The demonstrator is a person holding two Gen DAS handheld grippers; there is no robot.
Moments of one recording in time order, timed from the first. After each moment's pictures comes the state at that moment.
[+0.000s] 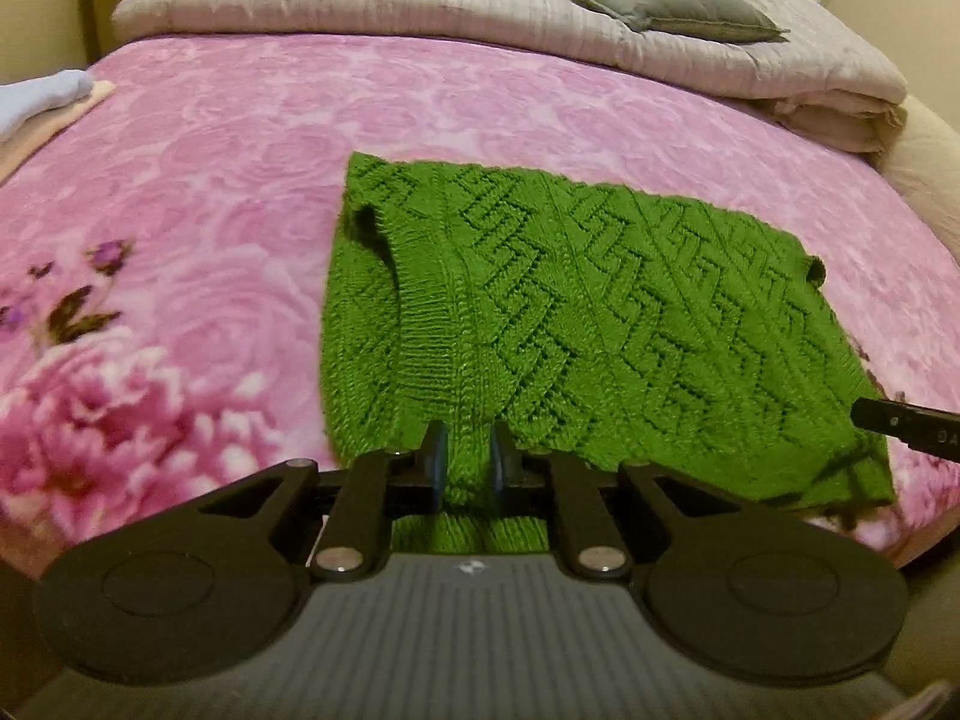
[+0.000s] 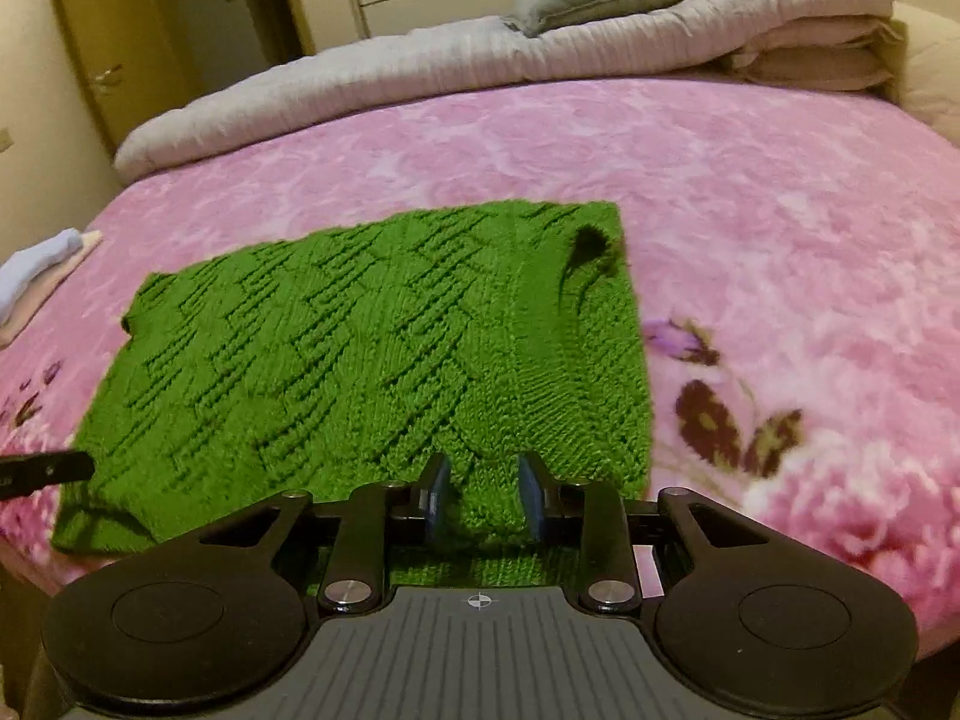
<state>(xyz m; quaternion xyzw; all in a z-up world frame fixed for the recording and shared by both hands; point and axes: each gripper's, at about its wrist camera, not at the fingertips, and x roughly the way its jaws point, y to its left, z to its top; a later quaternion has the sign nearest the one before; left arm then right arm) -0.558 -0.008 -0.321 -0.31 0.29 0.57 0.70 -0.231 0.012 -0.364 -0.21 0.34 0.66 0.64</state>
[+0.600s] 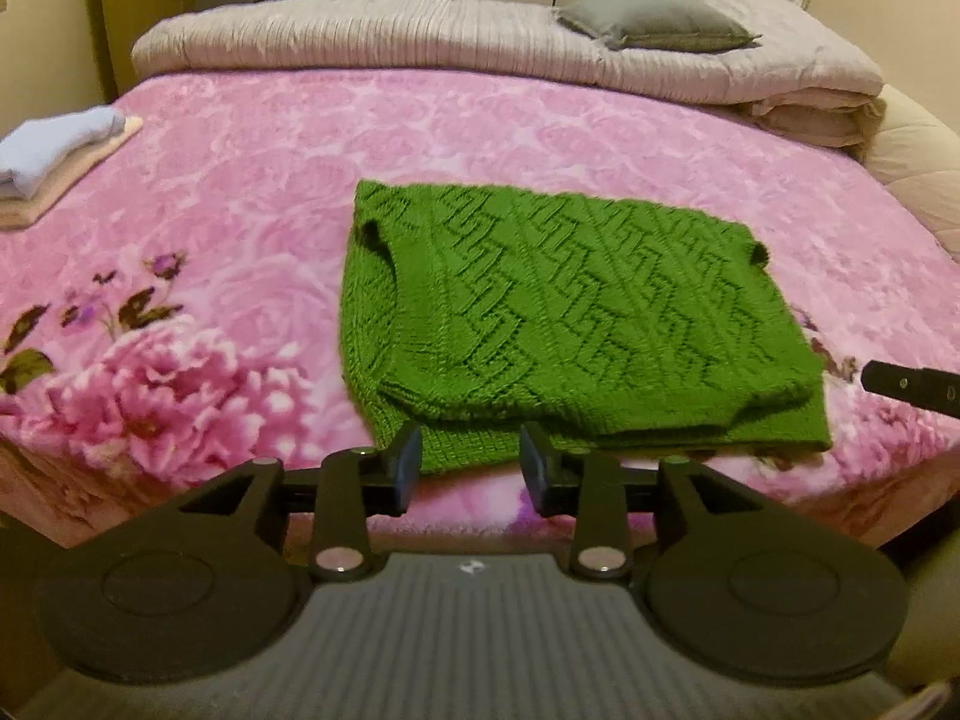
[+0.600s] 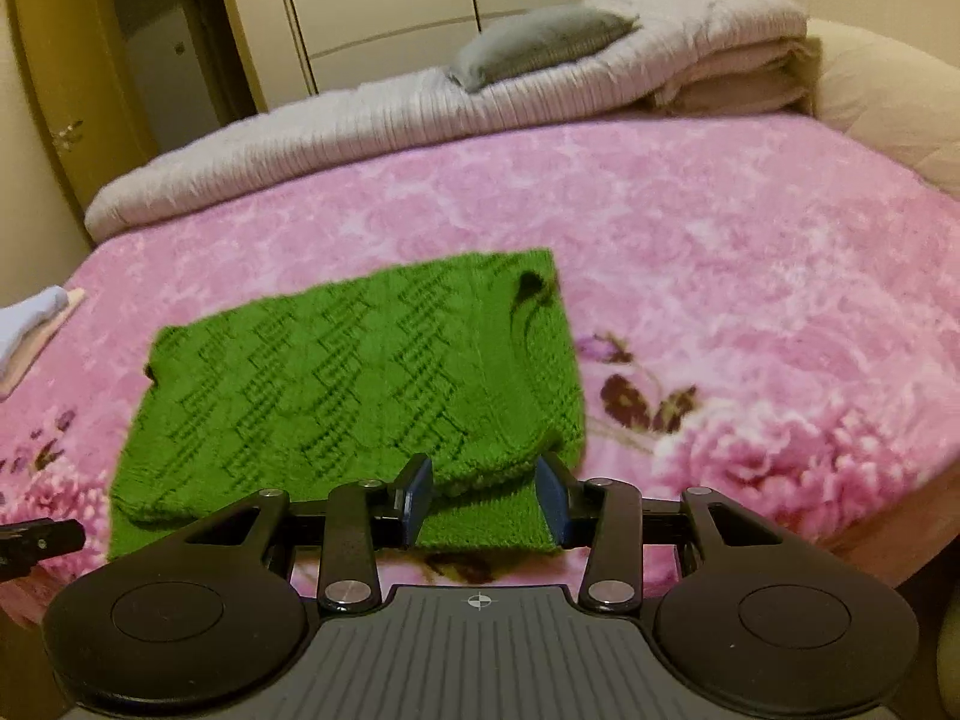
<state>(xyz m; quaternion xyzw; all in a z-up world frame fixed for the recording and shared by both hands) -0.547 -0.084 -0.273 -0.28 0.29 0.58 0.71 -0.244 -0.066 -0.310 -0.17 0.33 0.63 0.69</state>
